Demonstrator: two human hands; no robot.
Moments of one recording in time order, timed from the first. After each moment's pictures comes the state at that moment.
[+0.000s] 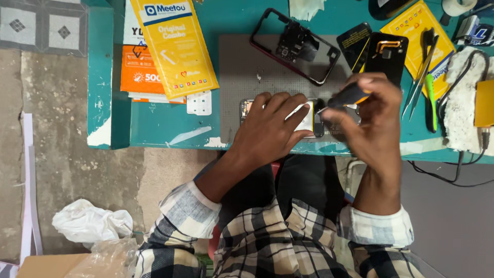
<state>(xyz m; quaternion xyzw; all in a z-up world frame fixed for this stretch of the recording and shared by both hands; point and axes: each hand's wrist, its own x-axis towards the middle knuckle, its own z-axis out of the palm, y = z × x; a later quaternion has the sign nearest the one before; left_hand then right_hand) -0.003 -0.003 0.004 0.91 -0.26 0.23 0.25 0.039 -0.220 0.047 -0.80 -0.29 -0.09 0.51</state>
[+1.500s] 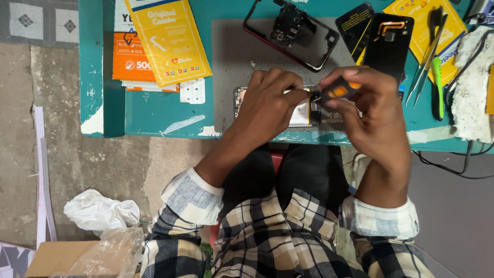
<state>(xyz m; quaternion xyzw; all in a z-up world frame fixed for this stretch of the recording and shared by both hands) 0.016 -0.014 0.004 0.88 -0.23 0.24 0.34 0.035 -0.225 0.064 -0.76 -0.39 -0.03 0.52</state>
